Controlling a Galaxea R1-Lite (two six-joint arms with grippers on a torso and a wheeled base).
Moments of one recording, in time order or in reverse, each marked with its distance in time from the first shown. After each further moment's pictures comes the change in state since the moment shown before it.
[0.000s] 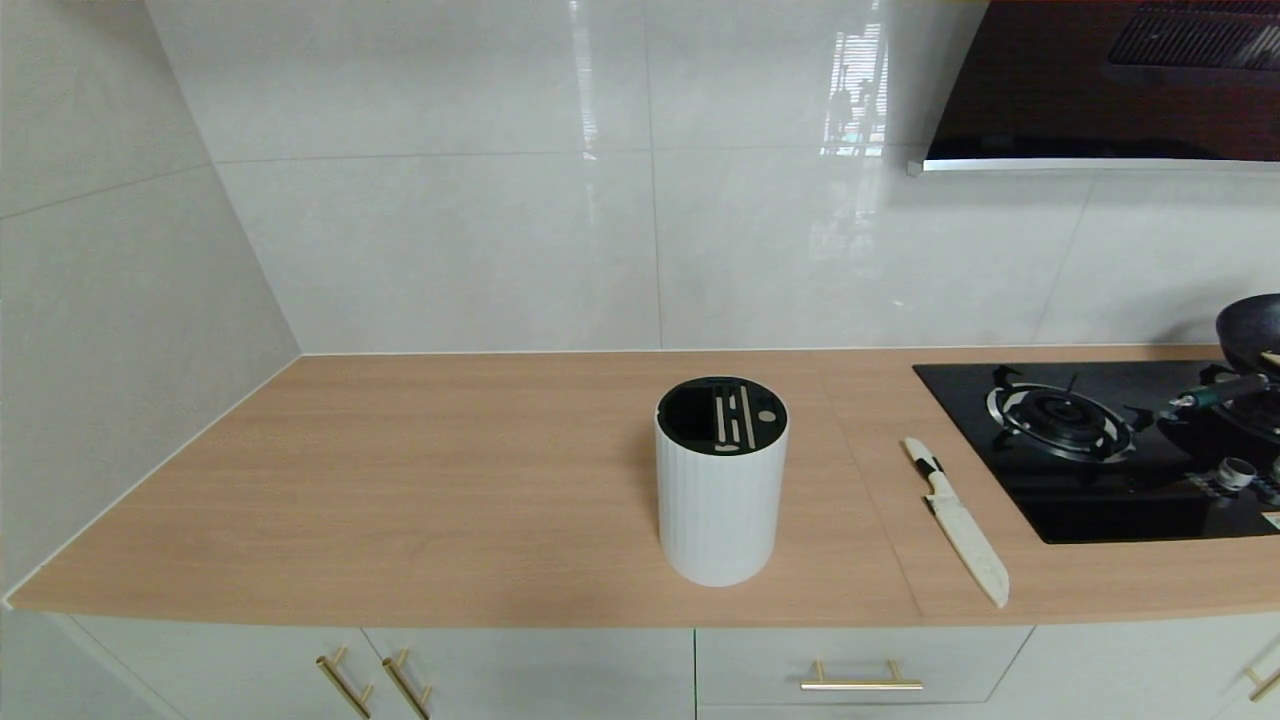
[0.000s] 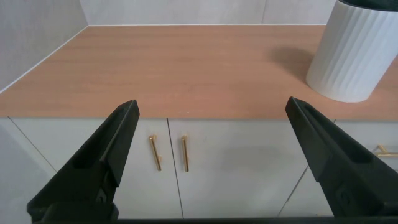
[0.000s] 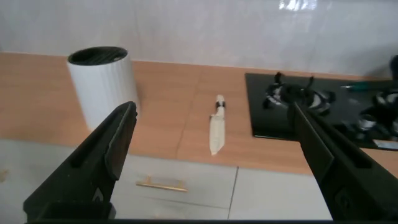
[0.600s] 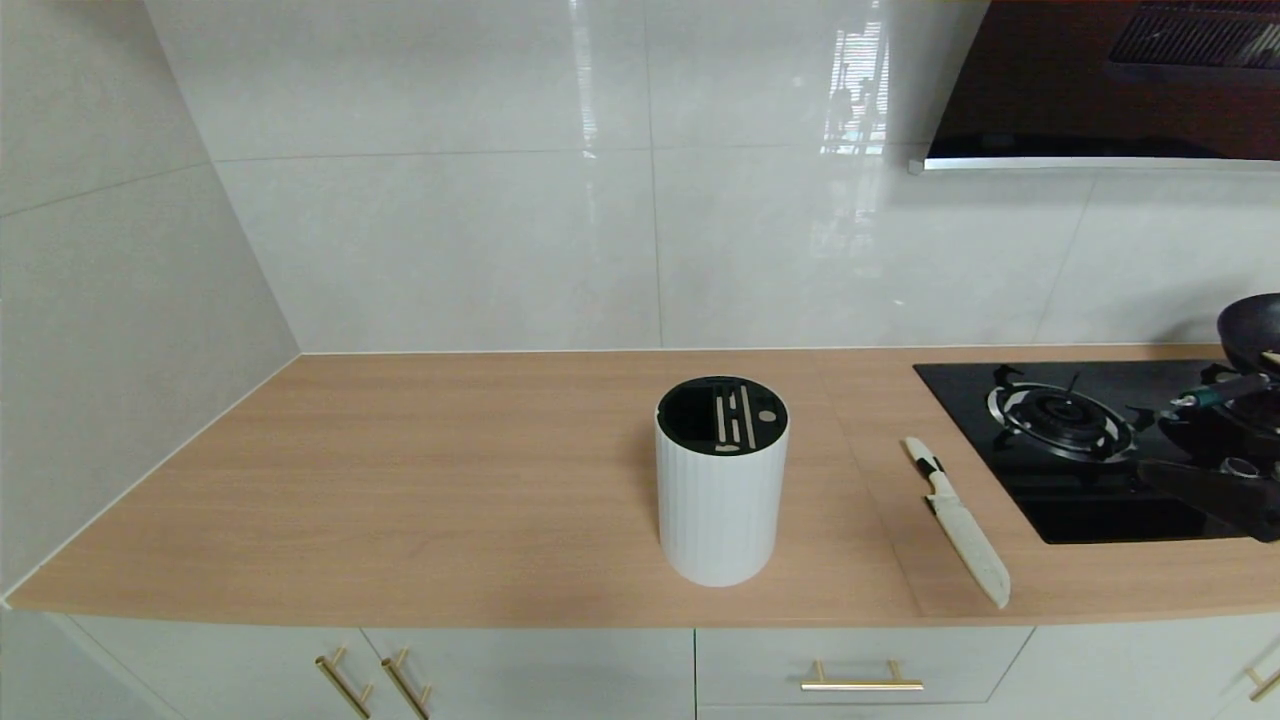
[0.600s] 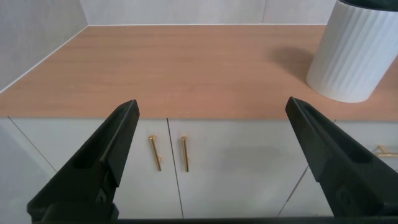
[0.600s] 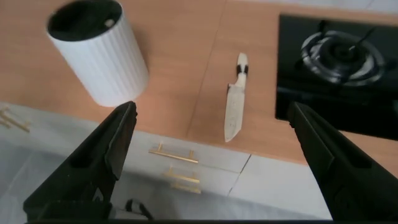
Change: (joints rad) left arm 0.000 0.000 0.000 0.000 0.000 0.000; right arm 0.027 0.769 -0.354 -0.053 0.027 -0.033
